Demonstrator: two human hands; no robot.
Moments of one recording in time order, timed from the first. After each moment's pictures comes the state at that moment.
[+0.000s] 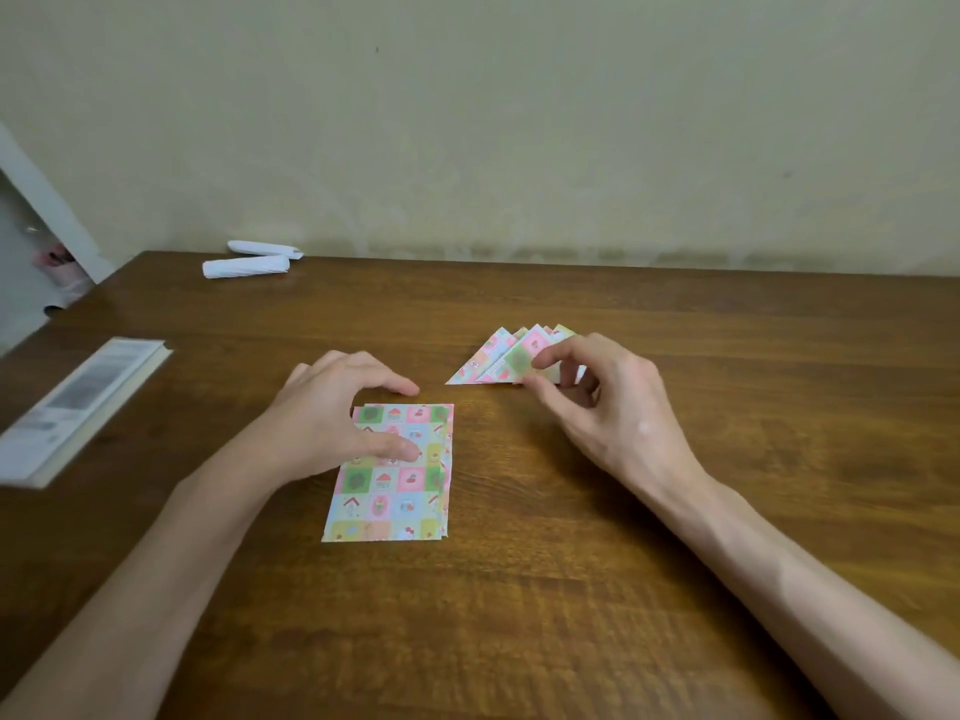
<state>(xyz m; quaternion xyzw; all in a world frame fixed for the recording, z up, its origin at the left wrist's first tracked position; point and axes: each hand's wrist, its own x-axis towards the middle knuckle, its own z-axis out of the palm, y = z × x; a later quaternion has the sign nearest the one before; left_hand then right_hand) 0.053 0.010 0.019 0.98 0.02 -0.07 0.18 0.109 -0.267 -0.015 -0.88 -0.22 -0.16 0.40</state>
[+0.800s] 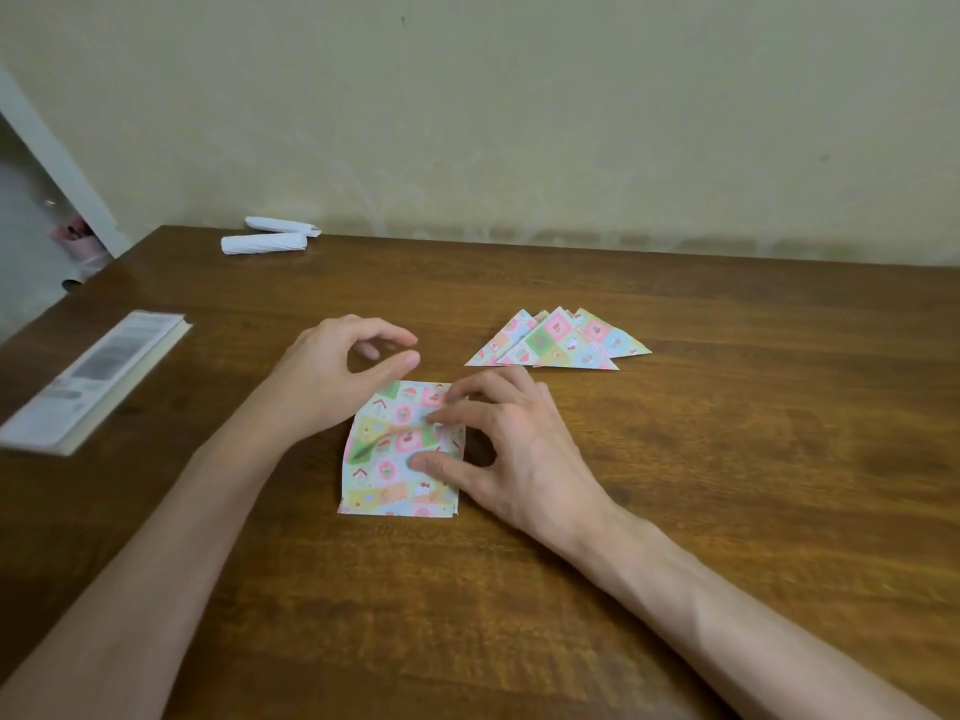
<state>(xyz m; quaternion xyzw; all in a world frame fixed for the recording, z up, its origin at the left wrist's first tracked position) 0.056 0.028 0.013 0.96 0.04 0.05 0.29 0.061 -0.196 -0.037 -0.87 -0.37 -0.09 0.31</state>
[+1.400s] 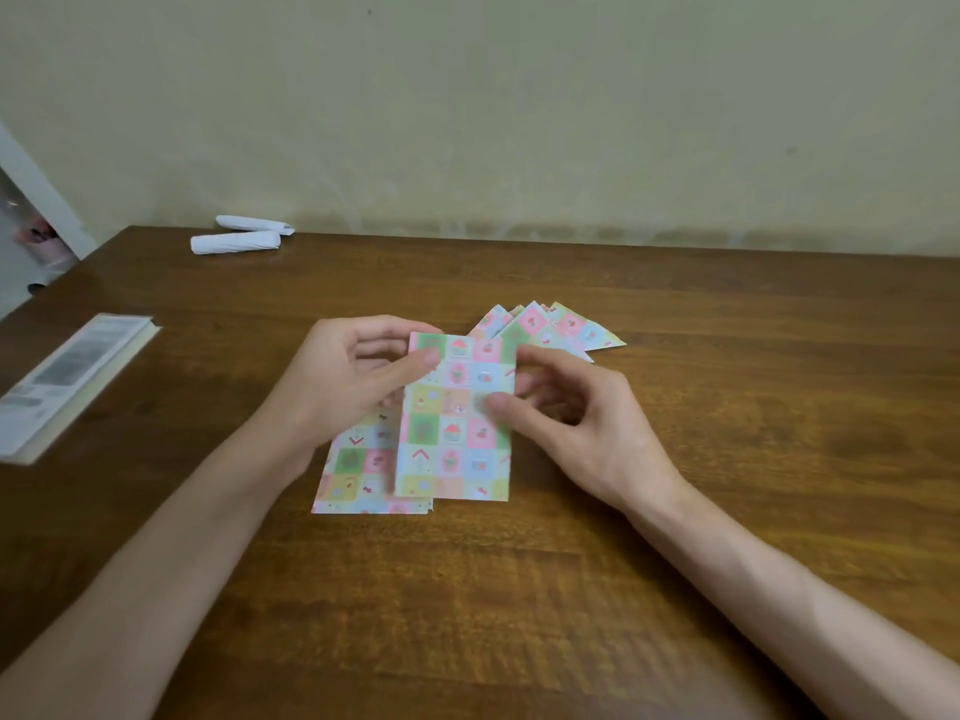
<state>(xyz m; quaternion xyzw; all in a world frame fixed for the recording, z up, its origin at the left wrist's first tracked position) 0.038 -0.023 0.025 0.82 0.06 0.04 0.57 0.070 -0.255 -0.016 -0.78 -0.17 0.05 0.60</state>
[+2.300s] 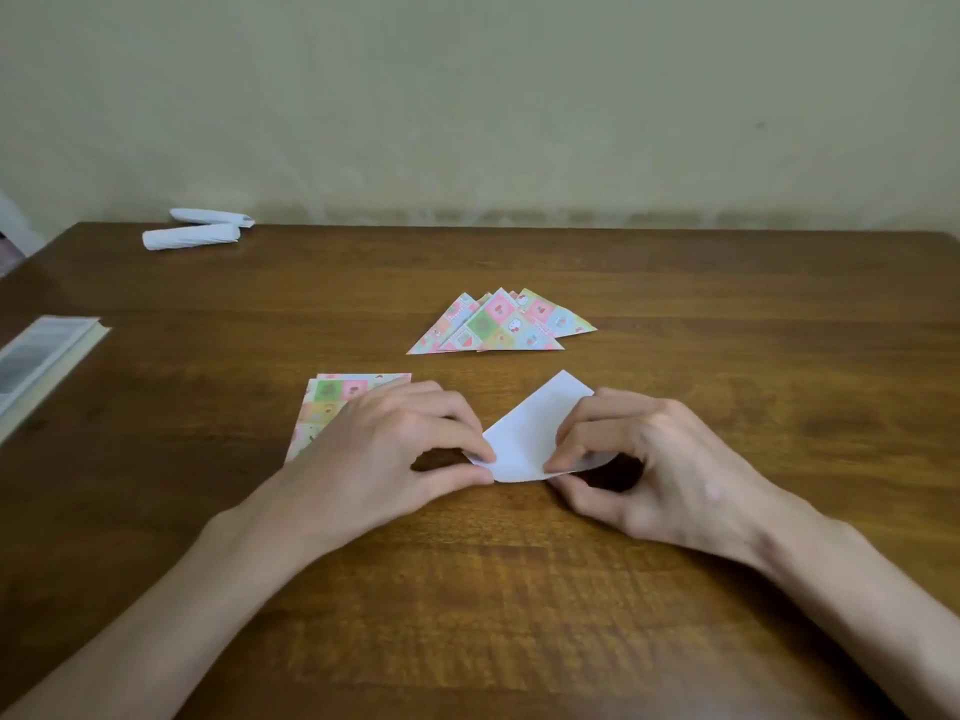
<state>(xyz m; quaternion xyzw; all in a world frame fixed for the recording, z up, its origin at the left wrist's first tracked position) 0.027 -0.064 -0.015 0.93 -0.29 0.09 0.23 0.063 -0.342 -0.016 -0.85 -0.44 -0.03 0.29</state>
